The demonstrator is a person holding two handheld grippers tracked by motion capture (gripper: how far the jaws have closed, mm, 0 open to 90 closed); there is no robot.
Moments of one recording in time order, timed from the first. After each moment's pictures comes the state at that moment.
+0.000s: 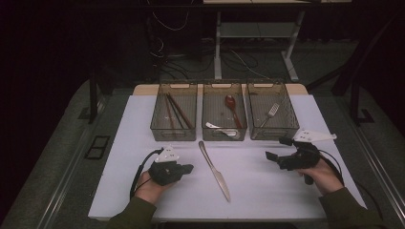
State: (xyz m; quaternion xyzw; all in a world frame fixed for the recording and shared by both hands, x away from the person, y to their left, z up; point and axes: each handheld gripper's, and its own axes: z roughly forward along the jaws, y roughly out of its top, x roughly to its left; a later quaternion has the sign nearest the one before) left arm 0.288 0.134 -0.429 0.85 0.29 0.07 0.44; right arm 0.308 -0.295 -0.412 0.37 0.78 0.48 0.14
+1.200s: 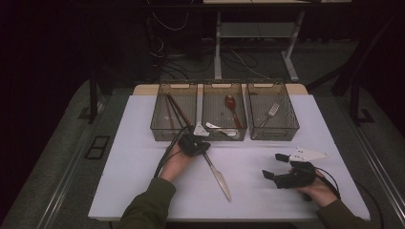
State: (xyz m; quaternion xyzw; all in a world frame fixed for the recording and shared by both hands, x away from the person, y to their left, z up) left arm 0.379 0.064 -0.445 0.89 0.27 0.12 0.34; right arm 0.274 -0.286 -0.442 0.36 0.80 0.46 0.13
